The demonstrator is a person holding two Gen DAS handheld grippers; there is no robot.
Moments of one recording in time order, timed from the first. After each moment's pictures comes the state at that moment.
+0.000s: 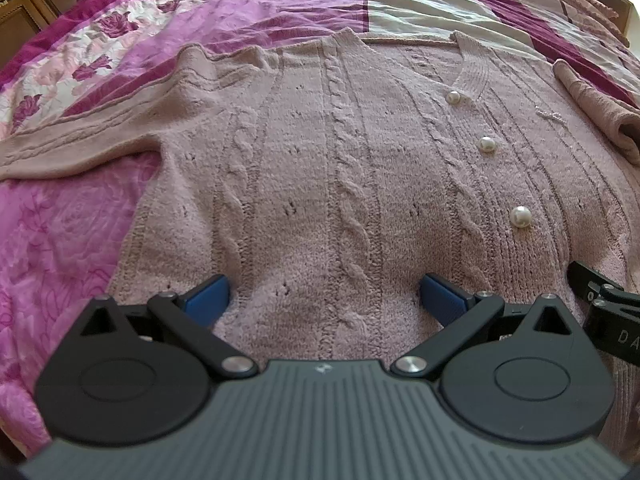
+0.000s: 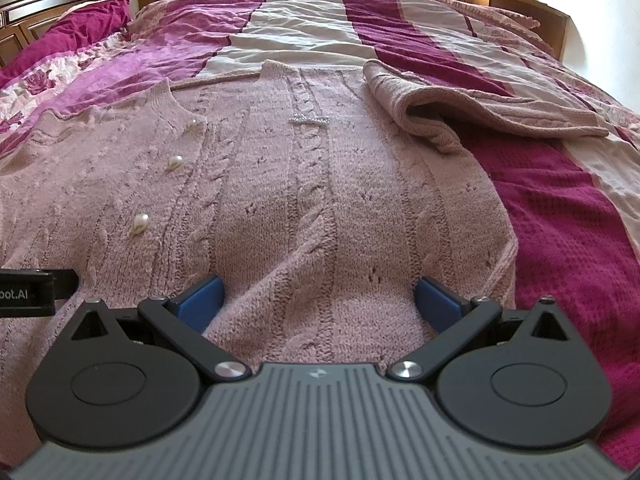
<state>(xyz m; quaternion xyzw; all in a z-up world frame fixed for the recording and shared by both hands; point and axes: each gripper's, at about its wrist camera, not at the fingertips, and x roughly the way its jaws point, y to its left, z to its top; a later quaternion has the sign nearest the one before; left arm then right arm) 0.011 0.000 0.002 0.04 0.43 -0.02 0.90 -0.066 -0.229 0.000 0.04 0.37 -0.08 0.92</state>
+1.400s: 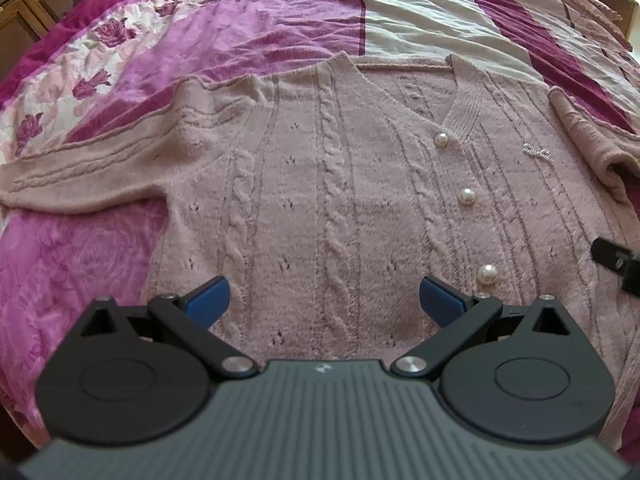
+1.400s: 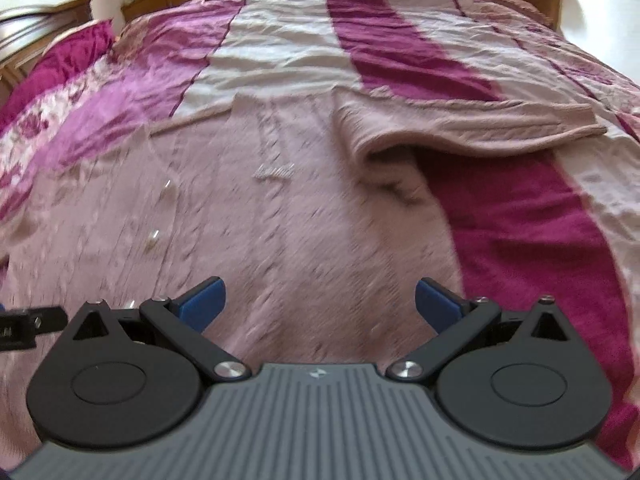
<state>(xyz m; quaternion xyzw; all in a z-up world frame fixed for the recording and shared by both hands) 0.032 -0.010 0.047 0.04 0.45 -0.02 0.89 -0.038 -0.291 0.050 0.11 0.38 -0.08 0.91</state>
